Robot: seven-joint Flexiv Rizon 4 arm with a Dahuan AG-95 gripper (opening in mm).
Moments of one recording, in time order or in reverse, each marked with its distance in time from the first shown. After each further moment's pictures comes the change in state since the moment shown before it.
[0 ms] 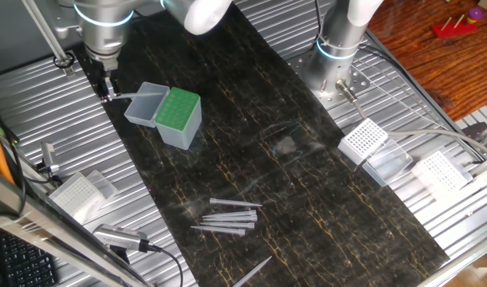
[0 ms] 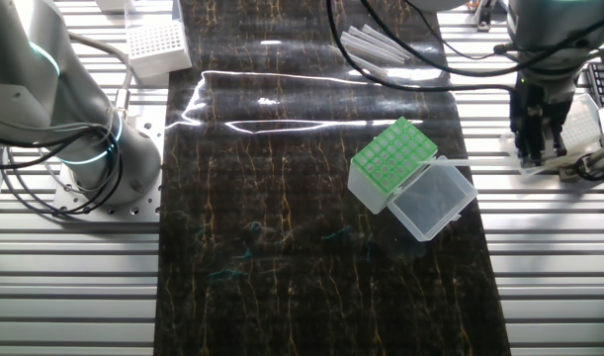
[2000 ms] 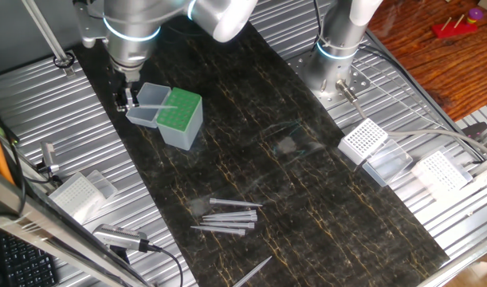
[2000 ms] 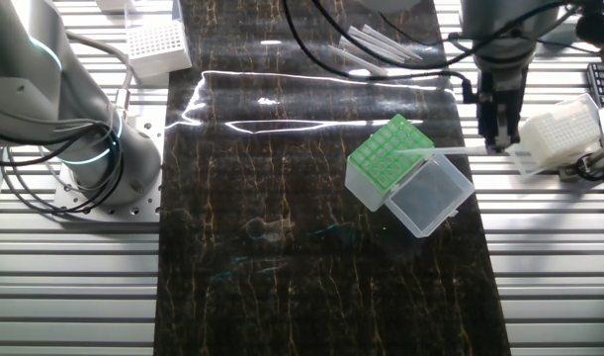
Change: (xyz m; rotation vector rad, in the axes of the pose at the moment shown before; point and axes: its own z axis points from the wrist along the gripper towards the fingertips) arm 0.042 0.031 0.000 -0.008 -0.013 0.092
